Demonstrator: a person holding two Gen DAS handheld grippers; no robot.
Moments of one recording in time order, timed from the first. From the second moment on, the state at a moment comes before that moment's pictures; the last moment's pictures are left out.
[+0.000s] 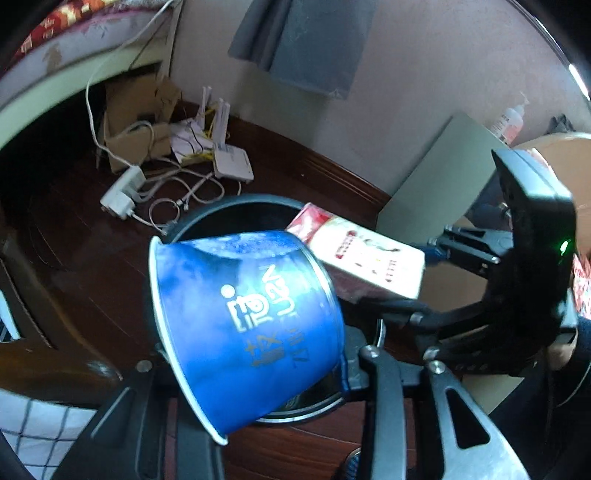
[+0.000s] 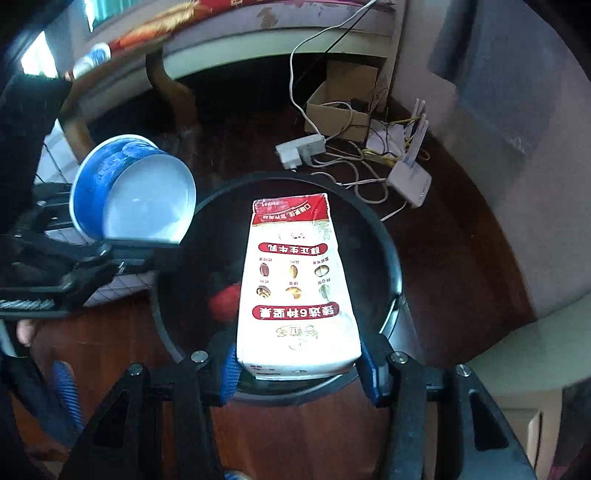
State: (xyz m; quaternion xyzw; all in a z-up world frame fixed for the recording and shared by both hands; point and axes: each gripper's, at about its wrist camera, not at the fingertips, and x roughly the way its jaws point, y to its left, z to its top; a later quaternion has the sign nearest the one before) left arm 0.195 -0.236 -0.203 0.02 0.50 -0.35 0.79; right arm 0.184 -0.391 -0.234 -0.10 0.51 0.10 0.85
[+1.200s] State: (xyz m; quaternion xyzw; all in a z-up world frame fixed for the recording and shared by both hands) left arm 0.164 -0.142 -0.073 0.05 0.36 -0.15 0.92; right arm 0.174 -0.356 -0.098 0.02 0.40 0.04 0.92
